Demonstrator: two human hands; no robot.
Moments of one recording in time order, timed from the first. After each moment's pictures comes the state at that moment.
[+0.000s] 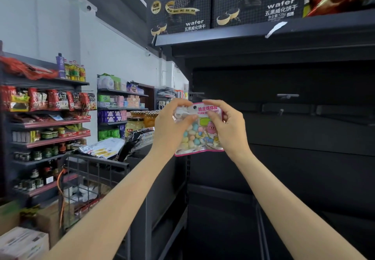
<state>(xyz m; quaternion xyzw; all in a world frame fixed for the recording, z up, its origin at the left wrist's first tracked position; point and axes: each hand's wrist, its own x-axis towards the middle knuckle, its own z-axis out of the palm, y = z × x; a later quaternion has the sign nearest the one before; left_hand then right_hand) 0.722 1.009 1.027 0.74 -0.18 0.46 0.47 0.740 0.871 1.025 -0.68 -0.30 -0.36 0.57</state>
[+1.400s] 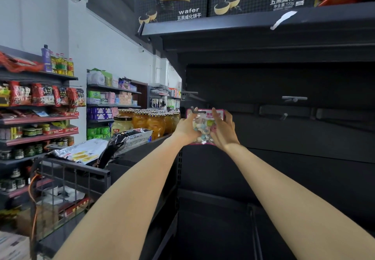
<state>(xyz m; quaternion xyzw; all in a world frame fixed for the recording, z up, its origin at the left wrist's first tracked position) 0.867 0.977 1.027 0.92 -0.10 0.20 0.33 0.864 0.848 1.018 -0.88 -0.15 -0.33 0.32</state>
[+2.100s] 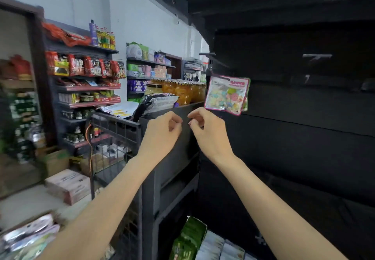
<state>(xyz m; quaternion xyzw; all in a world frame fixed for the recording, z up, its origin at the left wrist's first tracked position) 0.707 1.028 0.948 0.85 -0.01 0.39 0.35 0.734 0.897 0.959 -0.80 -0.33 -0.28 0.42</state>
